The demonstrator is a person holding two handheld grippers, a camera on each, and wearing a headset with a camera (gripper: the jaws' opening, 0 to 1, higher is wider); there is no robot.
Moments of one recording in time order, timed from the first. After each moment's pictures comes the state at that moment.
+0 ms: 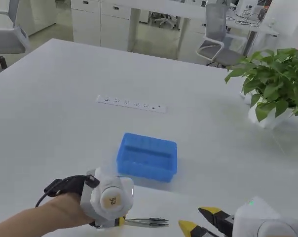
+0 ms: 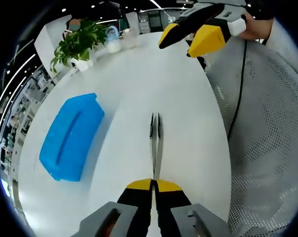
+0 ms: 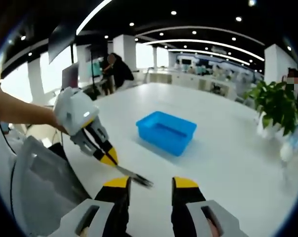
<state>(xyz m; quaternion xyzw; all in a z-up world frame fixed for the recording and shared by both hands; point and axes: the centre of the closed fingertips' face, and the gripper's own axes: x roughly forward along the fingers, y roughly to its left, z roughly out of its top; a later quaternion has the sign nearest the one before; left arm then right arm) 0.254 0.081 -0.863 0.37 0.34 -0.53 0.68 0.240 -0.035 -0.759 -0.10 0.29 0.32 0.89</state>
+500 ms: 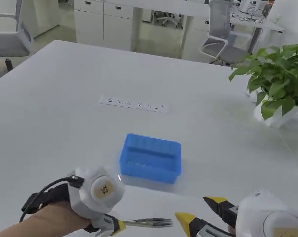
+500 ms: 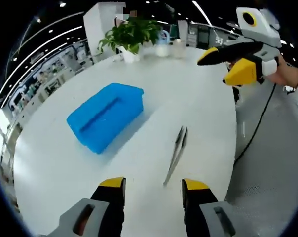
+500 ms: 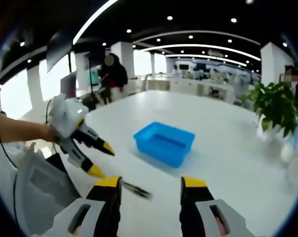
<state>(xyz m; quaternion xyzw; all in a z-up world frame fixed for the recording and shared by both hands) 0.269 0.109 -0.821 0.19 0.37 -0.40 0.82 0.258 -0.030 -0.738 -0.06 0.26 0.31 0.91</state>
